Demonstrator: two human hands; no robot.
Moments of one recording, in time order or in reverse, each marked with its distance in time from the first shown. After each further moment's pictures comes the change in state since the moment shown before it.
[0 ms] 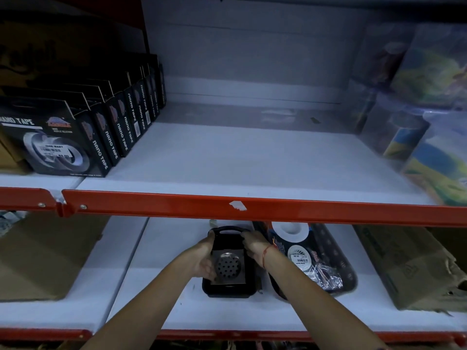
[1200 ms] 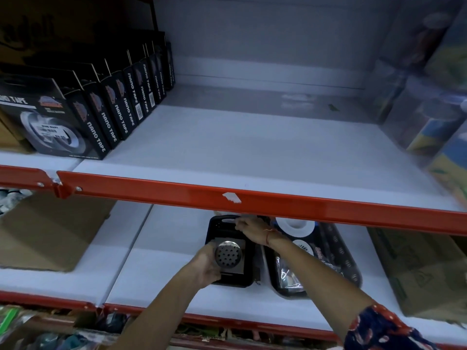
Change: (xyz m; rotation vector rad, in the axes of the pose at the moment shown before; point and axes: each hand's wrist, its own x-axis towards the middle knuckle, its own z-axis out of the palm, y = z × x) left_hand 0.024 -0.041 0.019 -0.339 0.050 0.112; right_hand 0.017 -0.013 -0.024 -0.751 -0.213 -0.446
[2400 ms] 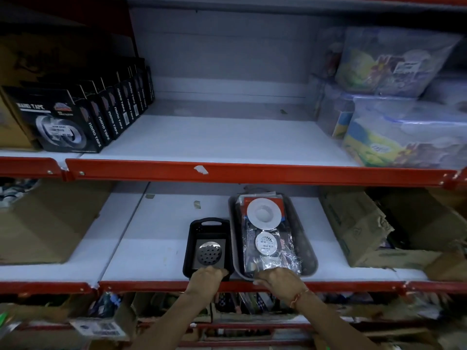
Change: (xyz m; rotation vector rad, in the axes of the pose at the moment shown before) left_hand -0.049 -0.123 0.017 2.009 0.231 0.689; right_hand -0.203 0.114 0.067 -0.578 0.107 -0.066
